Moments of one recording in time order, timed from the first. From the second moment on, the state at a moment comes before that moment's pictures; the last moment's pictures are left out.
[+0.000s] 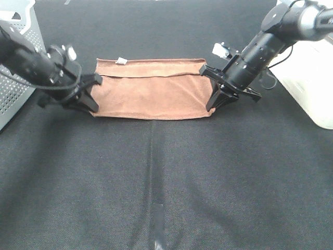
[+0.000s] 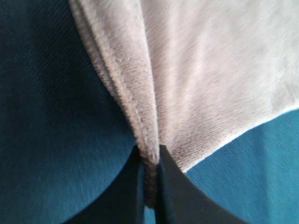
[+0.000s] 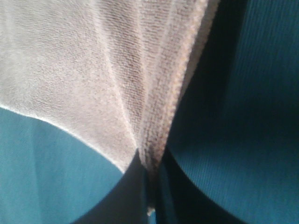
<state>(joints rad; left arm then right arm) -0.11 2.19 -1.47 -0.74 0.70 0.42 0.14 2.42 -1.86 0.55 1.09 -0.21</state>
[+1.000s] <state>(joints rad) -0.12 2.00 -1.20 -0.65 0.64 0.33 0.14 2.15 -1.40 0.56 0.86 -0.31</state>
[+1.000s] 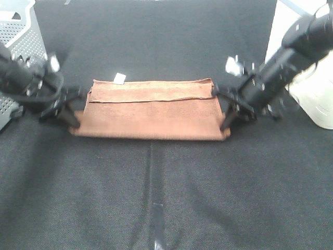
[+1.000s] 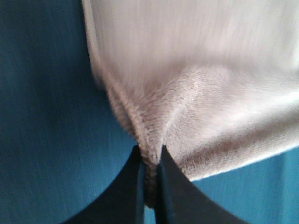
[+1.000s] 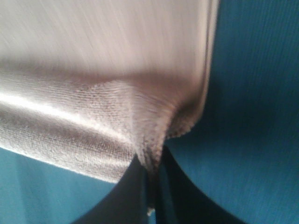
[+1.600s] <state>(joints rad) -0.12 2.24 -1.69 -0.62 0.64 0.22 0.14 2.45 -2.10 0.46 1.01 -0.17</state>
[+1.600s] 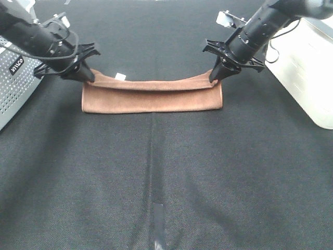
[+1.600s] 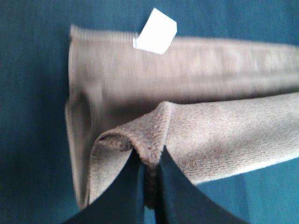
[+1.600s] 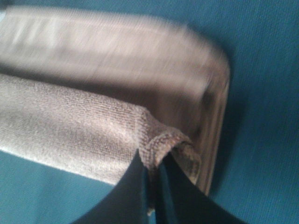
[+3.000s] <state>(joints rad) -0.12 2.43 -1.84 -0.57 0.65 0.17 0.14 2.61 -2.36 0.39 1.17 -0.14</state>
